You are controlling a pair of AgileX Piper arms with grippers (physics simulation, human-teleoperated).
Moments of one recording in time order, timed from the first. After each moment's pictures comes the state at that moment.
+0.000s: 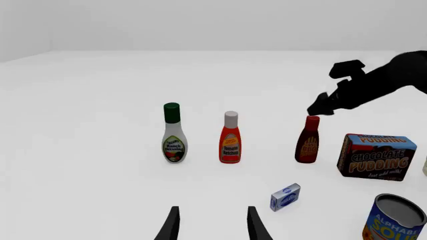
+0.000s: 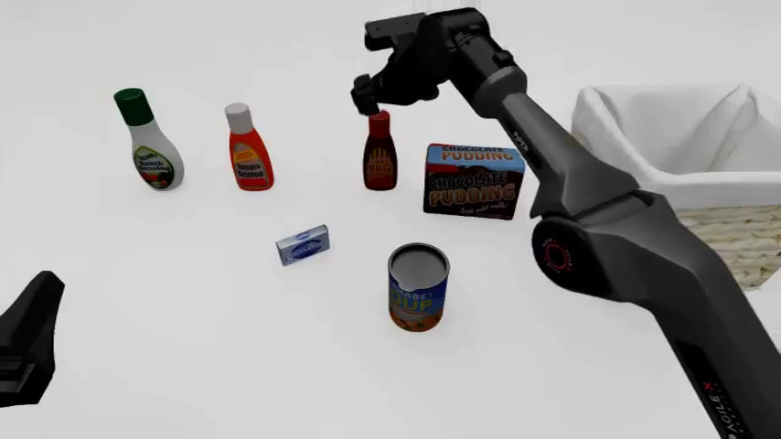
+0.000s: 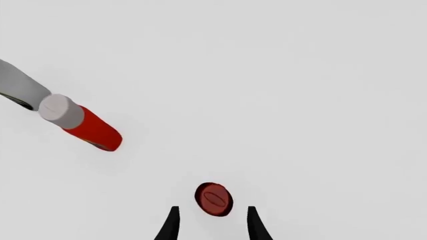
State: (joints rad) left arm 0.00 0.00 0.00 0.00 0.00; right arm 0.49 2.63 -2.83 1.00 -0.02
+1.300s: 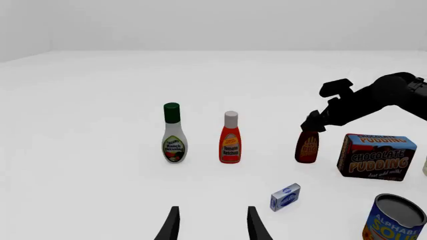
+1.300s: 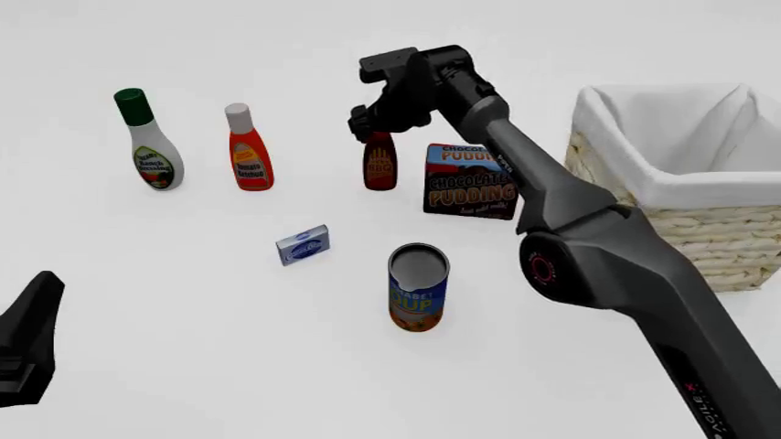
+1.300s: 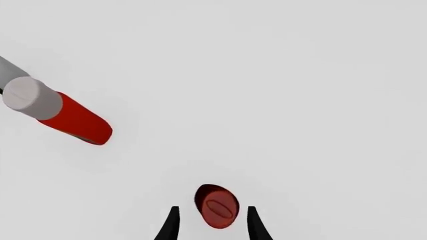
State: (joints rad) left arm 0.00 0.00 0.00 0.00 0.00; right arm 0.49 2.71 -2.83 0.96 -0.02
